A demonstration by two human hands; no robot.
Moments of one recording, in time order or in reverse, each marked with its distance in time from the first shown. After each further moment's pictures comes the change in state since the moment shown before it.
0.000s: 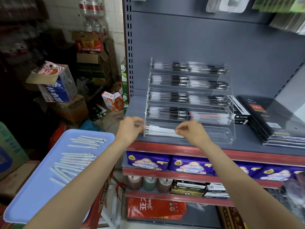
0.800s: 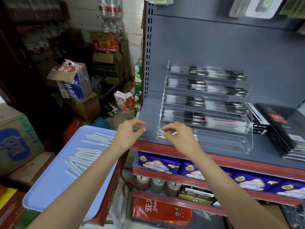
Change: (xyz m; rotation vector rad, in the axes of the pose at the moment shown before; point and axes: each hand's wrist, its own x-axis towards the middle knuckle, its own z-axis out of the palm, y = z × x) left_hand -0.022 -0.023 -0.037 -0.017 0.040 -0.002; right_hand -0.015 -0.069 0.039 0.045 -0.023 -0.232
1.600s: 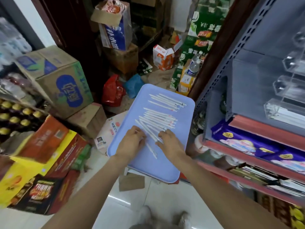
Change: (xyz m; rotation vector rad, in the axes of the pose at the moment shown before) left_hand -0.100 -0.315 -0.094 0.201 -0.126 -0.192; right_hand 0.003 -0.107 0.325 -0.306 -0.543 0.110
